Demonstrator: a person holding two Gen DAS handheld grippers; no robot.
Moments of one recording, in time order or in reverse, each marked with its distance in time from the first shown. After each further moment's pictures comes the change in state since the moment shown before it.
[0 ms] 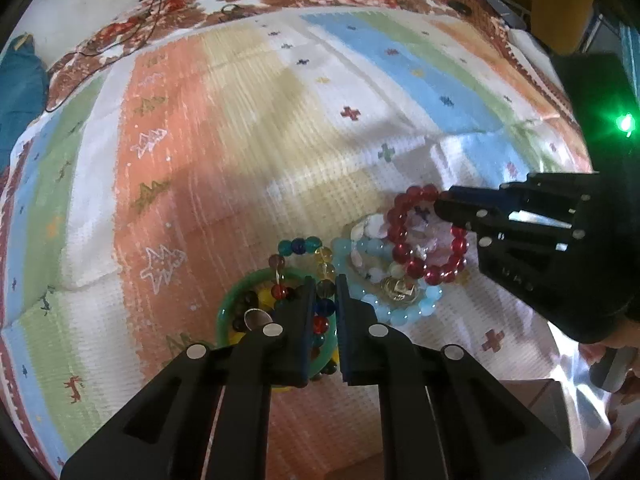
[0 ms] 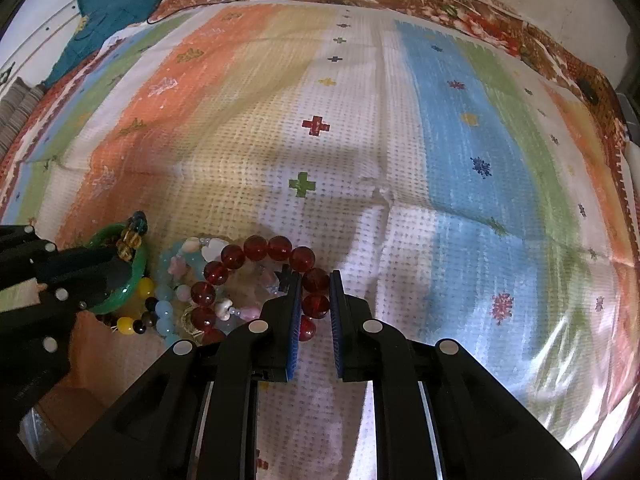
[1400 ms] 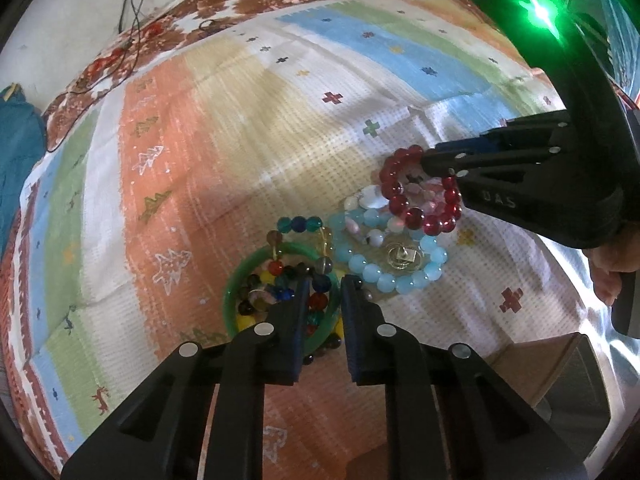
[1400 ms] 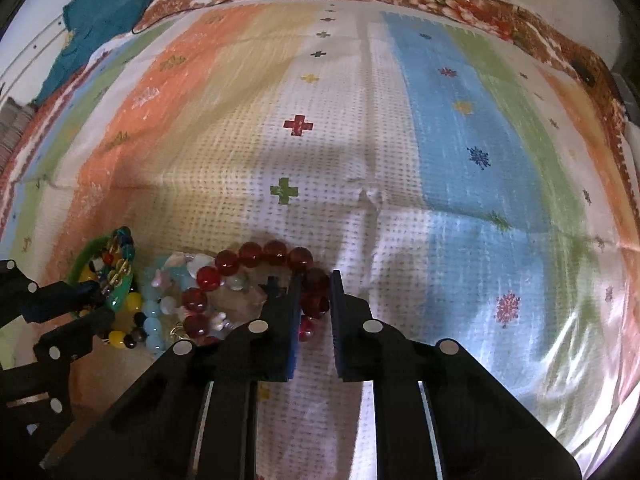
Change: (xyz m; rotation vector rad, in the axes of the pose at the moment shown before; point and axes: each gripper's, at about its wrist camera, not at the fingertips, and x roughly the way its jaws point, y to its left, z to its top) left arm 0.000 -0.015 -0.016 0.149 0.012 0.083; right arm 0.009 -0.012 0.003 0.057 0.009 0.013
